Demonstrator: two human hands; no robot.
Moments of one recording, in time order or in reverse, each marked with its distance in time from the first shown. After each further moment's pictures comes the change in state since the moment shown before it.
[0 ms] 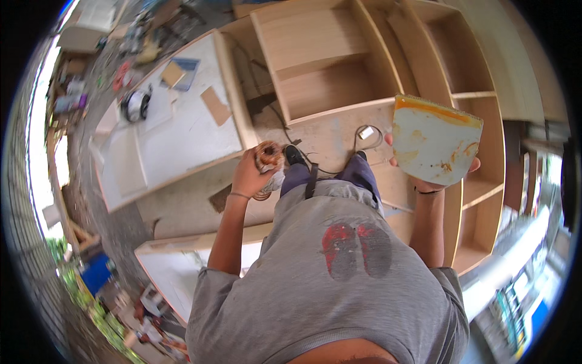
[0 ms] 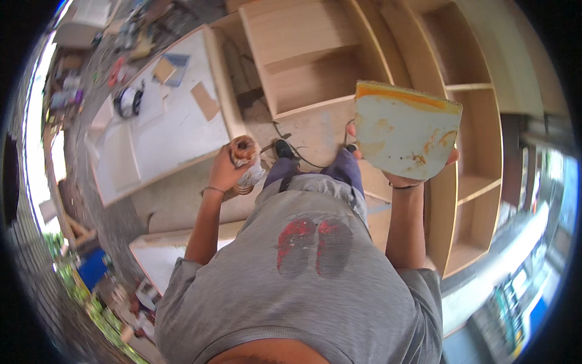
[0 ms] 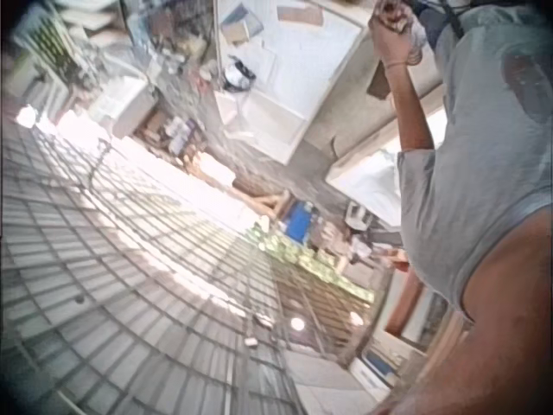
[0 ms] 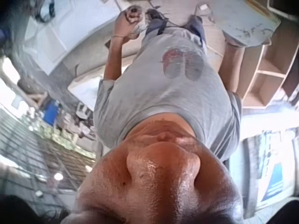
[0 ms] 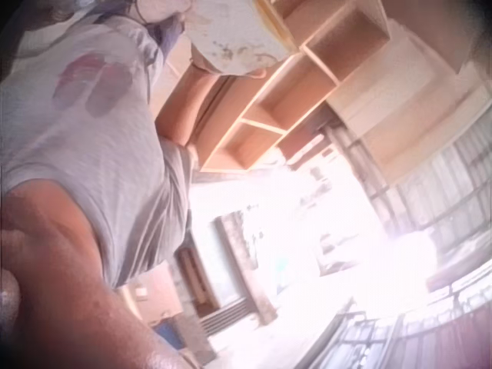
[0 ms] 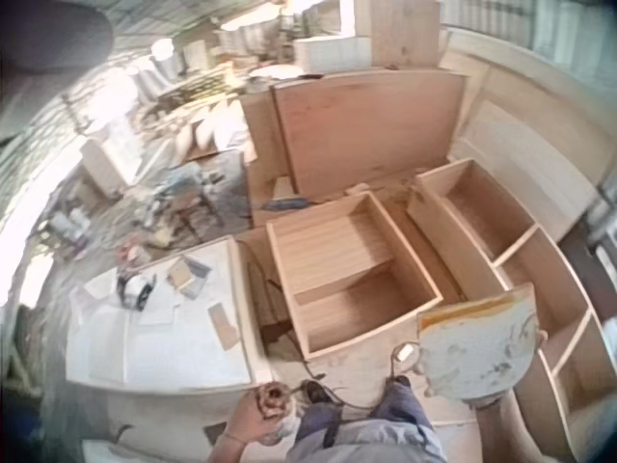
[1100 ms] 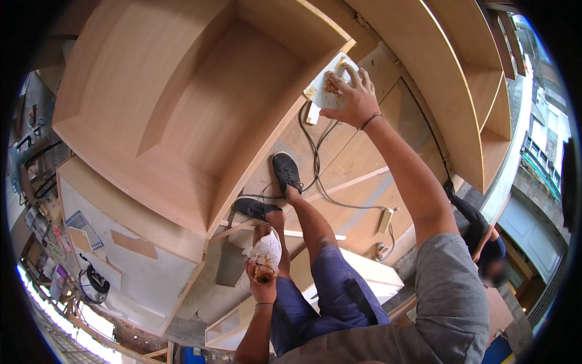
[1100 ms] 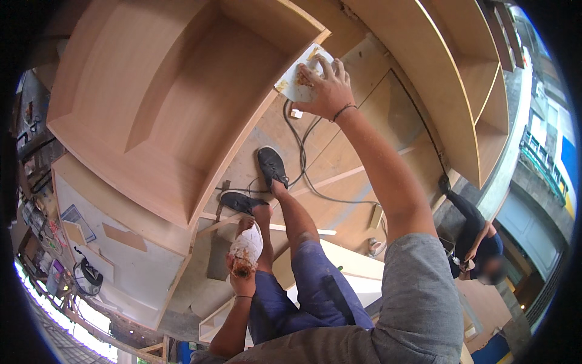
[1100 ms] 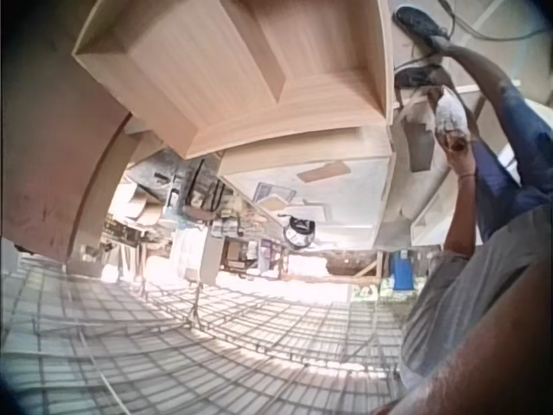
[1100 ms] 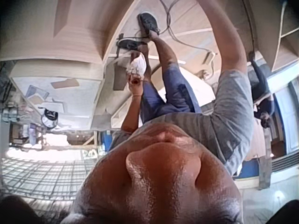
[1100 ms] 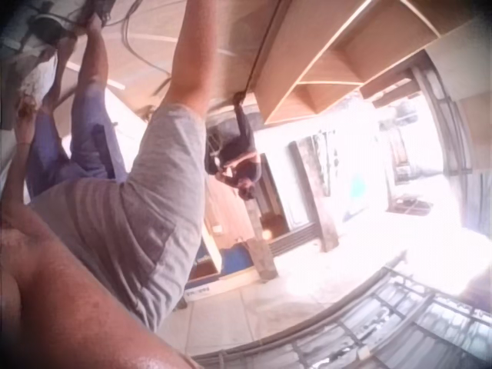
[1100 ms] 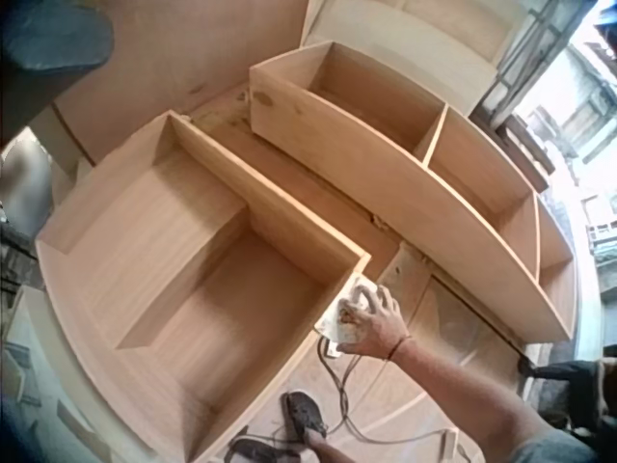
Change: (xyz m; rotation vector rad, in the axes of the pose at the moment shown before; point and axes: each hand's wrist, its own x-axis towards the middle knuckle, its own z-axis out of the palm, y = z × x) left_hand 0.030 -0.193 0.267 0.067 -0.409 -0.209; right_hand -0.119 -0.010 -0.518 -2.448 1.048 0.770
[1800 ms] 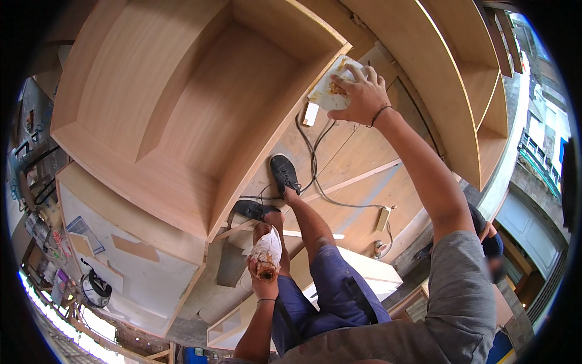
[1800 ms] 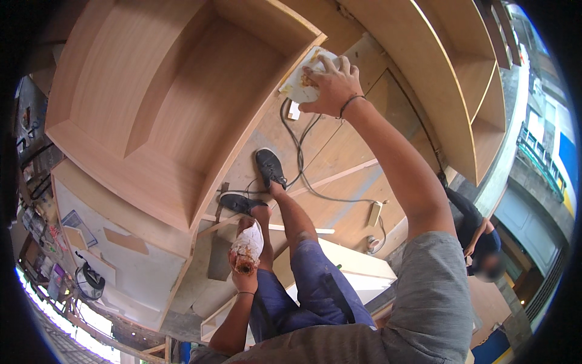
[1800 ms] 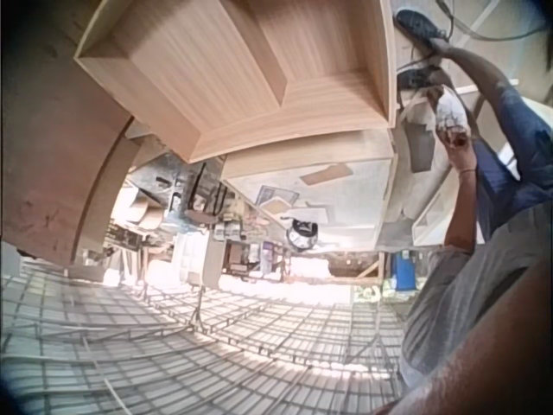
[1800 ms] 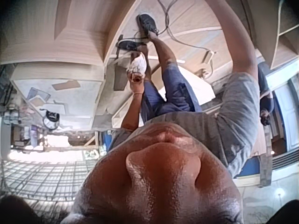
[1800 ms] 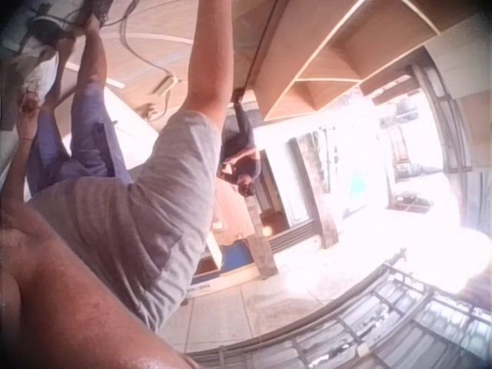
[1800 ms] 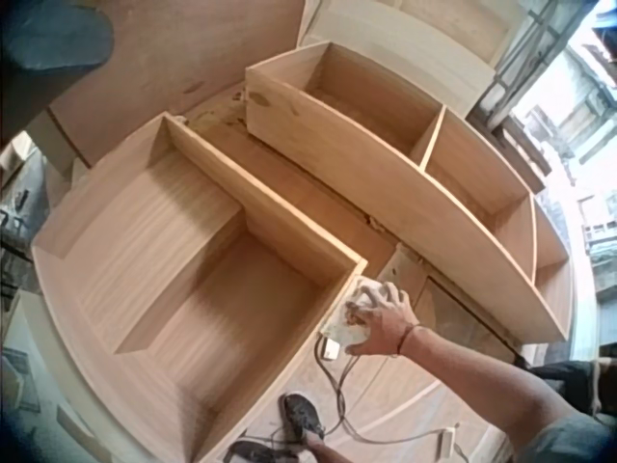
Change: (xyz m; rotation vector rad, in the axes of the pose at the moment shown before) left_hand 0.009 0.010 0.004 0.048 -0.015 -0.011; right_hand 0.021 -0.005 -0.061 -0.144 -0.287 0.023
